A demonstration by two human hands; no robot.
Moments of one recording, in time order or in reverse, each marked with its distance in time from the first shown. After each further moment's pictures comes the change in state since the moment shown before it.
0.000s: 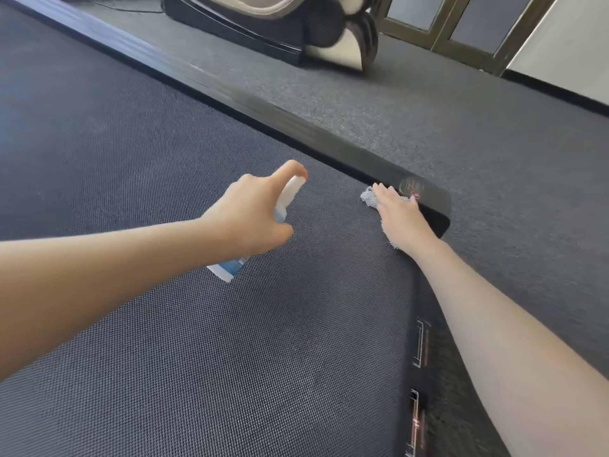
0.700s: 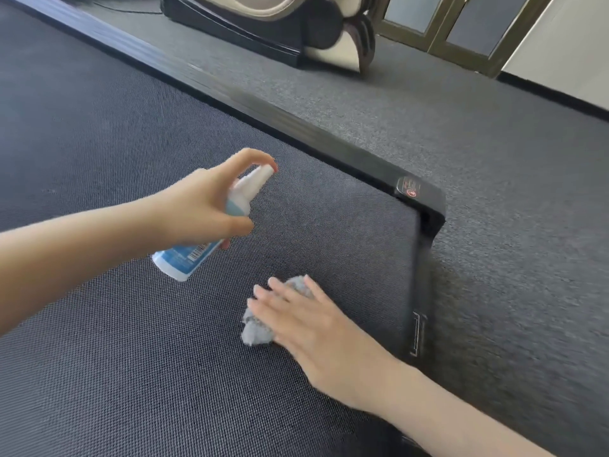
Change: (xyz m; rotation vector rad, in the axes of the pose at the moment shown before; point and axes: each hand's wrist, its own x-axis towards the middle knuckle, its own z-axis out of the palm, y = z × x) left_hand -0.037 -0.022 -0.046 -0.377 -0.155 -0.016; right_hand -0.176 -0.132 0.010 0.084 -0.109 -0.741
